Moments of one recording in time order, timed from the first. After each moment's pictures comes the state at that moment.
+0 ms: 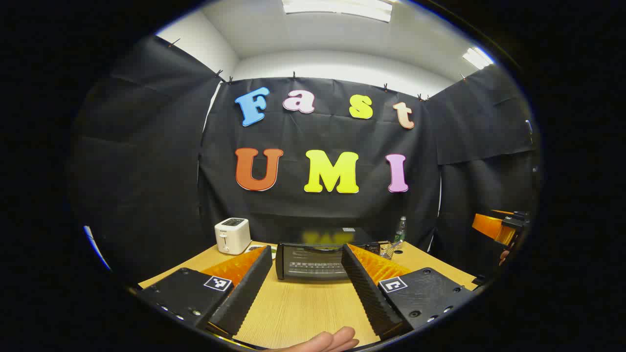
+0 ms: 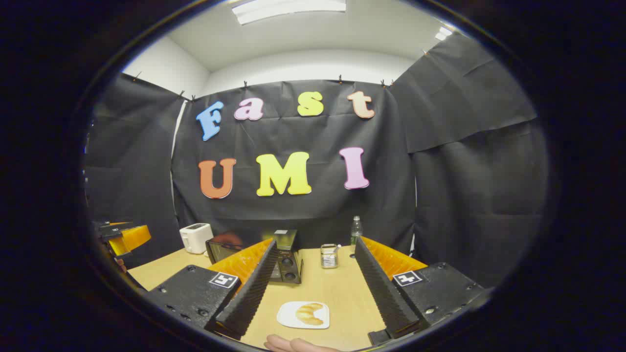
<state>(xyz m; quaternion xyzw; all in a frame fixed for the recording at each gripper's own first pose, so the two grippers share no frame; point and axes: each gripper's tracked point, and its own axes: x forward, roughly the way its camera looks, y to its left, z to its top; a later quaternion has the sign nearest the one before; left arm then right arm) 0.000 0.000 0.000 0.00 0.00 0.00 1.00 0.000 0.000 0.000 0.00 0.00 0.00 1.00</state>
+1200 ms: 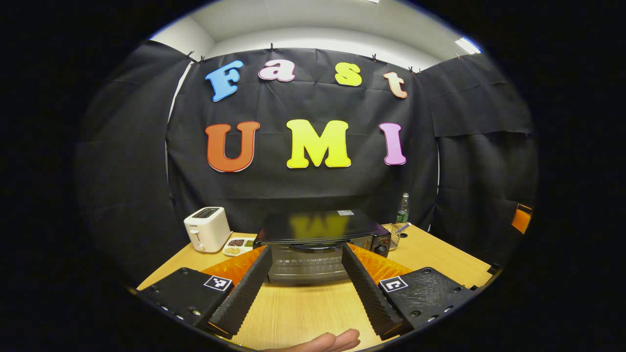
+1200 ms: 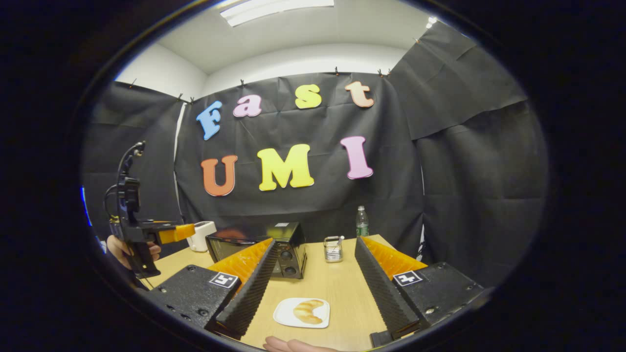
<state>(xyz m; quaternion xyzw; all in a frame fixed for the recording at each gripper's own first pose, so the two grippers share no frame) 0.139 -0.019 -0.049 0.03 0.08 -0.05 1.00 0.022 -0.028 -0.036 0.02 0.01 0.02 1.00</state>
